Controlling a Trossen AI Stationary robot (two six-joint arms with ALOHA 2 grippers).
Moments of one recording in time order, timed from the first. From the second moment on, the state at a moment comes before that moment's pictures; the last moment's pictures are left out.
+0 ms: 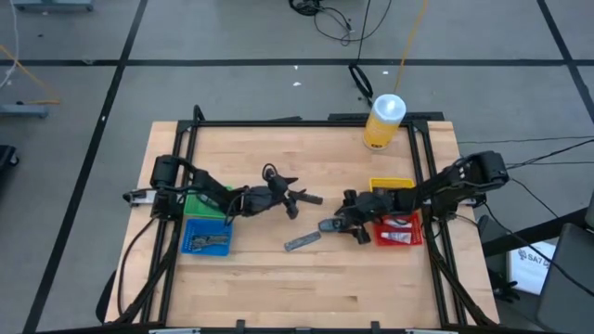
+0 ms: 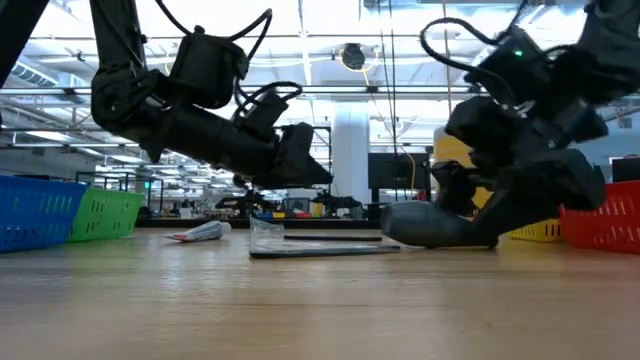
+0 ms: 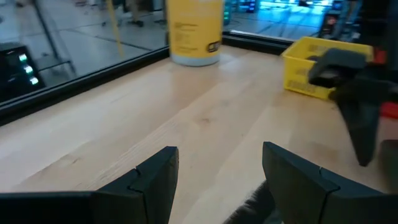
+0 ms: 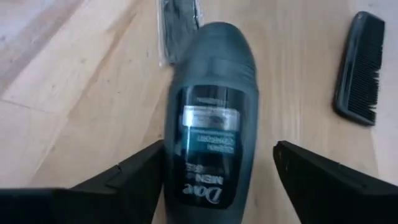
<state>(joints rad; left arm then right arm) -0.02 1.96 0.65 1.07 -0.52 -0.17 0.07 1.54 0.37 0.48 -0.10 -0.18</state>
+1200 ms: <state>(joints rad) -0.01 1.13 0.72 0.35 0.08 0.32 0.03 1.76 0.66 1.46 0.05 -0.37</state>
